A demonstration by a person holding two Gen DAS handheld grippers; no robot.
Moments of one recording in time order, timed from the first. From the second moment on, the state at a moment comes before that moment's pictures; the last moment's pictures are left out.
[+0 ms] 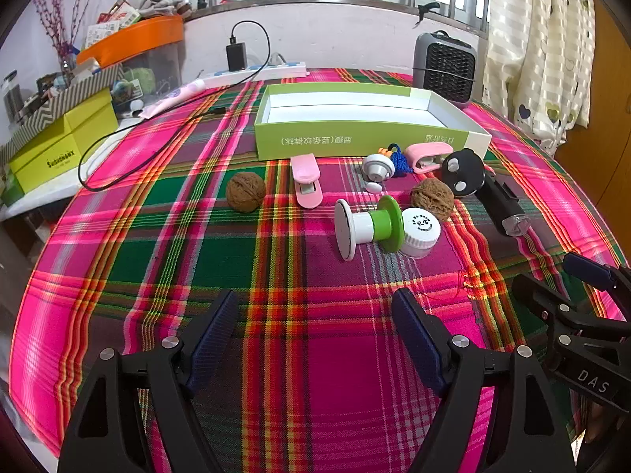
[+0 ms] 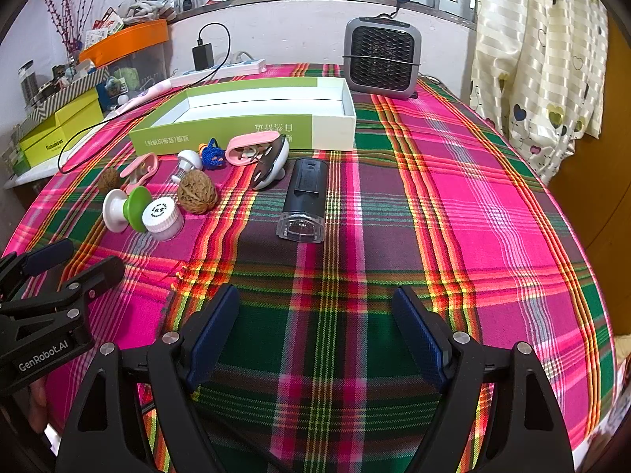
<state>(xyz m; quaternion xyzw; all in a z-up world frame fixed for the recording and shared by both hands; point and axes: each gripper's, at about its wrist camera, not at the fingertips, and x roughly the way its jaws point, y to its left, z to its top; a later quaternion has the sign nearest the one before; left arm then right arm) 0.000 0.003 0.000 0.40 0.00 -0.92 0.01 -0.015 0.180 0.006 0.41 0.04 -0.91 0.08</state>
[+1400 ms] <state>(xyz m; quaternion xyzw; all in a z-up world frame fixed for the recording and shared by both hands) -0.006 0.000 0.001 0.41 0.01 -0.91 -0.01 -0.018 0.181 0.007 0.41 0.05 -0.90 0.10</state>
